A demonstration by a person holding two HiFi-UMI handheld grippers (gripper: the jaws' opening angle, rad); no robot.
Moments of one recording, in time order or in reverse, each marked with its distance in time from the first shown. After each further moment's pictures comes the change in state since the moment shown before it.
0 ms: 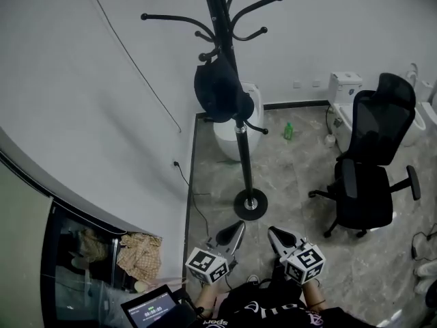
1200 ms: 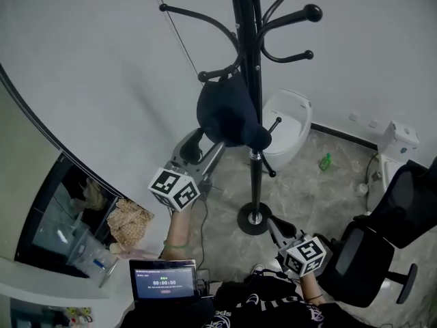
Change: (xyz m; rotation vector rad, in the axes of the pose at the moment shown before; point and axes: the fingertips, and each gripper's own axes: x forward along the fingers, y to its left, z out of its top) left arm 0.147 0.185 0.240 0.262 -0.326 0.432; right arm 0.111 -0.165 0.095 -0.082 0.067 0.414
